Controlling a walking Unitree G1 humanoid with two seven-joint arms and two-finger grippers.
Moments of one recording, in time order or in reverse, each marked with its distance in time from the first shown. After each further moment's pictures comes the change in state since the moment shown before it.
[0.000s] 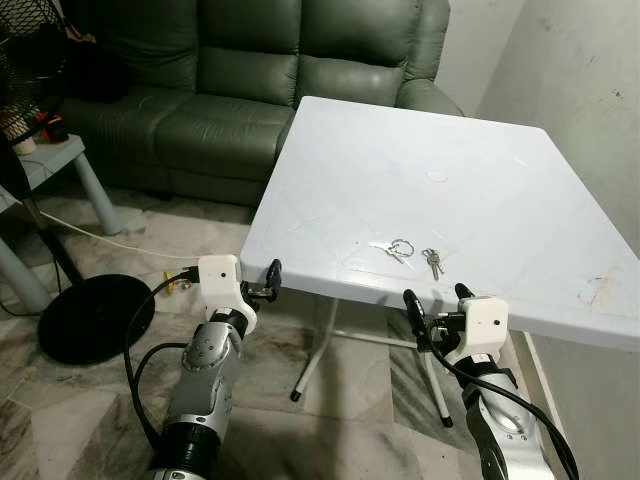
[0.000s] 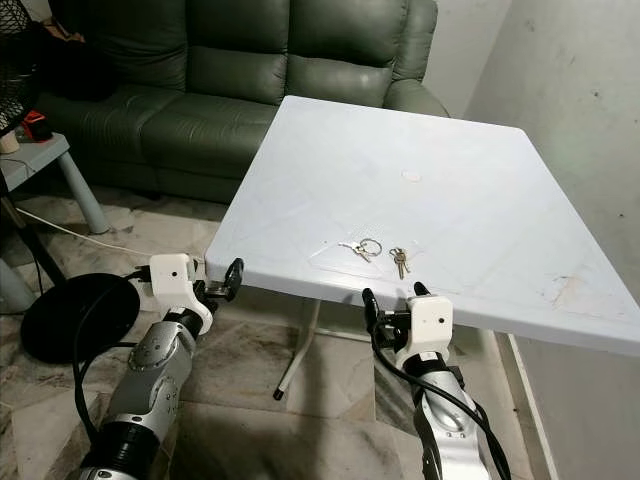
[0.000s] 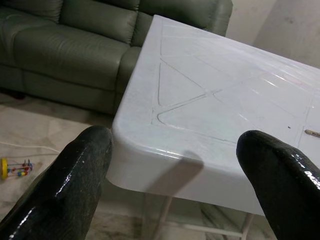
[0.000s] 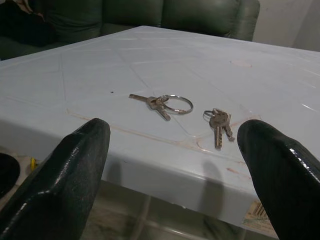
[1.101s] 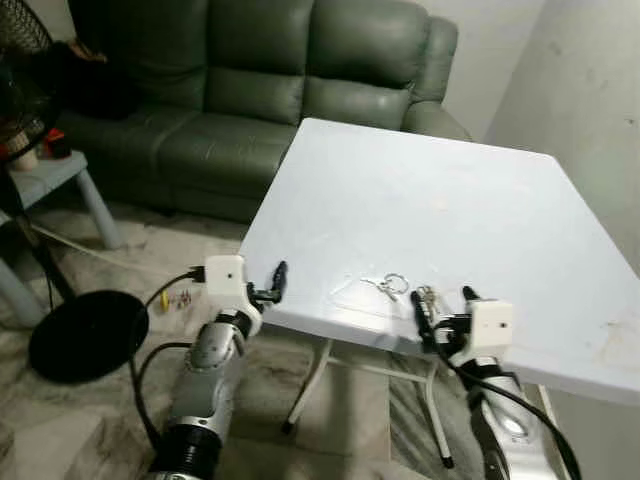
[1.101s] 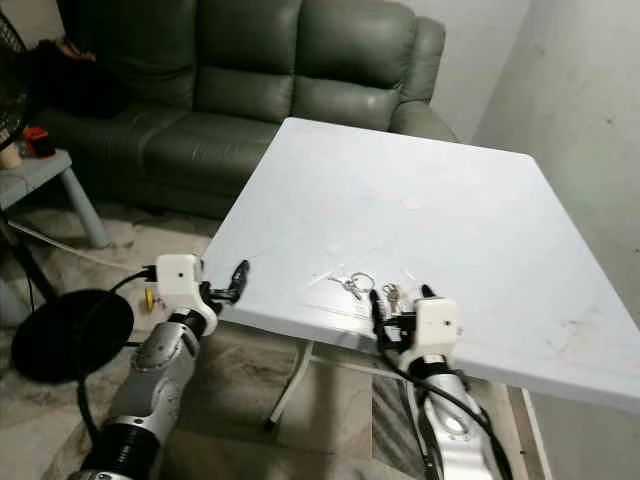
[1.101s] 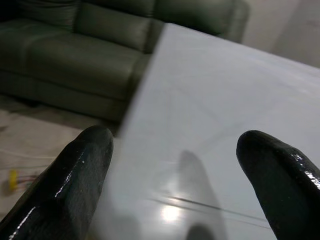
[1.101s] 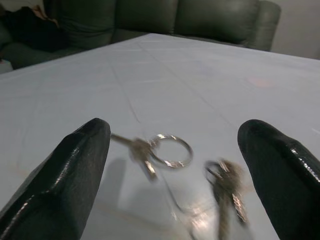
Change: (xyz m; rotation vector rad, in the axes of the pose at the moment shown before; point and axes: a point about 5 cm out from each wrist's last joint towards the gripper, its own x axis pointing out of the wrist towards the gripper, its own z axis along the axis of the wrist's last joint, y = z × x) left arm -0.002 0.006 0.001 0.027 0.004 0.023; right arm 0.001 0.007 0.002 0.012 -0.007 0.017
